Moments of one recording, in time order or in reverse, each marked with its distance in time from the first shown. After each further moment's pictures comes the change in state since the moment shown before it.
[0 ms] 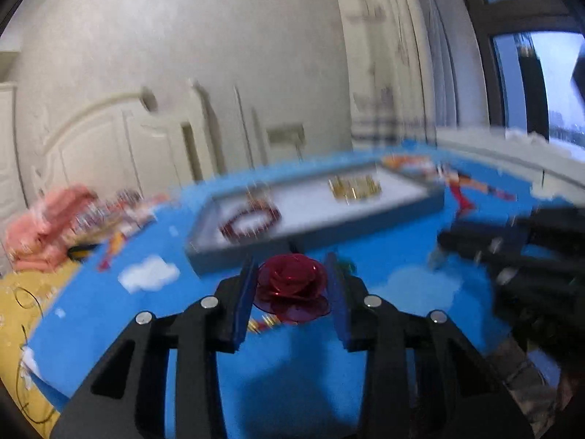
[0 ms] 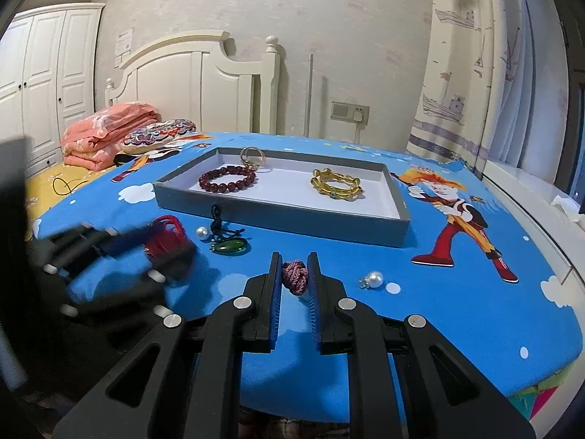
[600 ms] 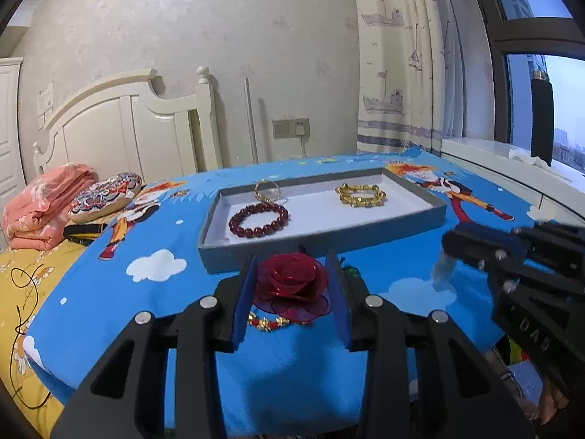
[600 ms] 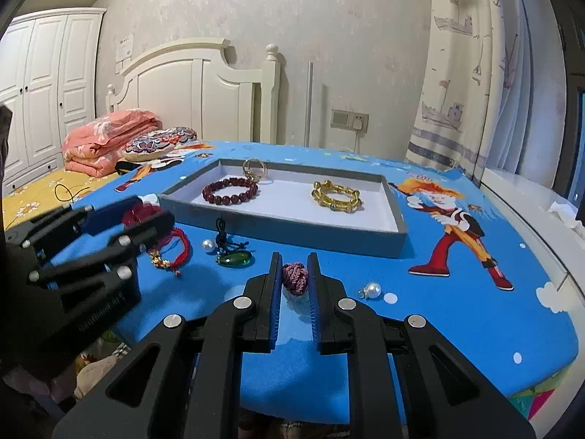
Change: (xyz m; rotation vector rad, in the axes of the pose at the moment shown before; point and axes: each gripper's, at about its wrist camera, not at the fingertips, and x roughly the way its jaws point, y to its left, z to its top) left arm -0.003 0.013 0.009 -0.075 0.085 -0.031; right arm -0.013 0.005 0.010 -0.009 -0.043 0.002
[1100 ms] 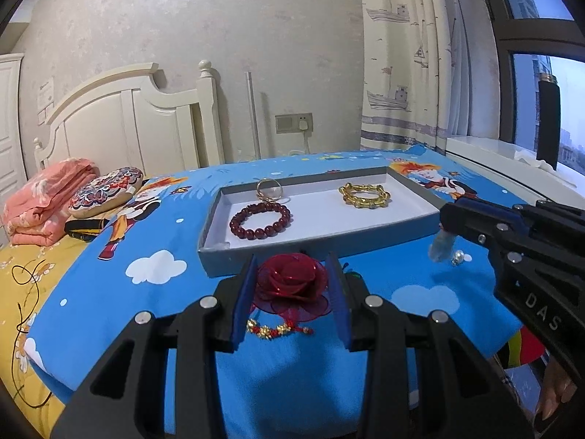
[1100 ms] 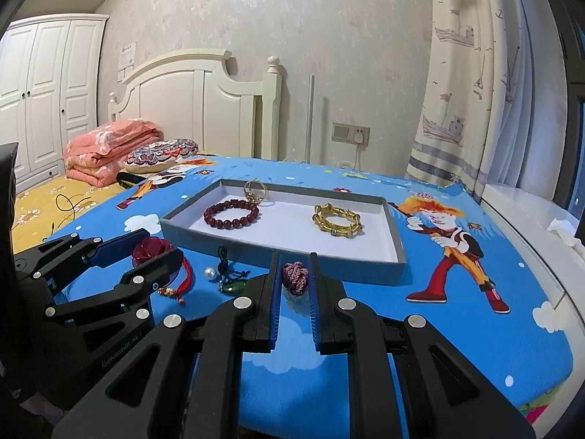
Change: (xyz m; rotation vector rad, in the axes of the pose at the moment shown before) left arm 0.006 0.001 0.011 -0.013 0.019 0.018; right arm 0.002 -0.002 0.021 0.000 -0.032 0.005
